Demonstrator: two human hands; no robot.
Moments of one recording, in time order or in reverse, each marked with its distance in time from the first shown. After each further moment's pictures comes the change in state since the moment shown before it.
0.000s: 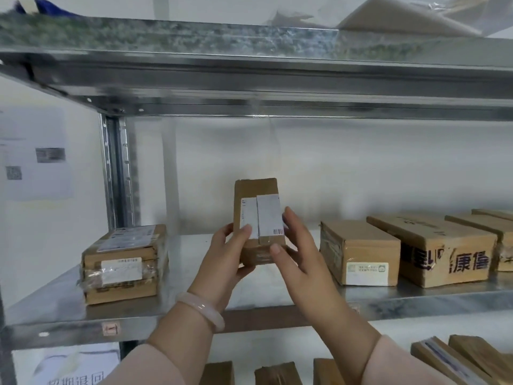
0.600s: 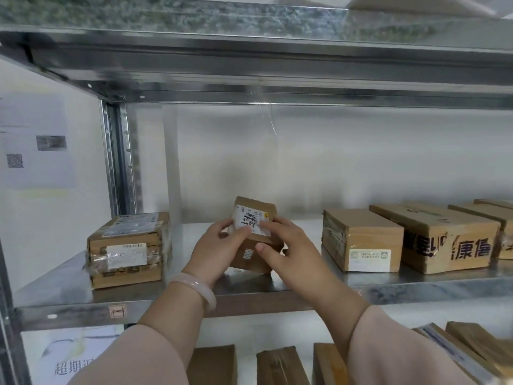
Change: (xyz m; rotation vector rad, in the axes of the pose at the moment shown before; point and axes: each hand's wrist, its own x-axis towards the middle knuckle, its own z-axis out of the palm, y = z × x) left_hand 0.017 -0.003 -0.027 0.518 0.069 0.070; right_hand 0.015 0.013 0.009 -0.299 -0.104 0.065
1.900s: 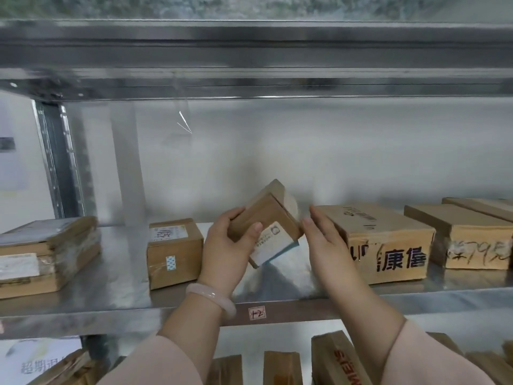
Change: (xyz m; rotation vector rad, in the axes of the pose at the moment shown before) left_hand -0.003 0.038 0.184 -0.022 0.189 0.293; right_hand -0.007 0.095 -0.166 0.340 0.194 0.287
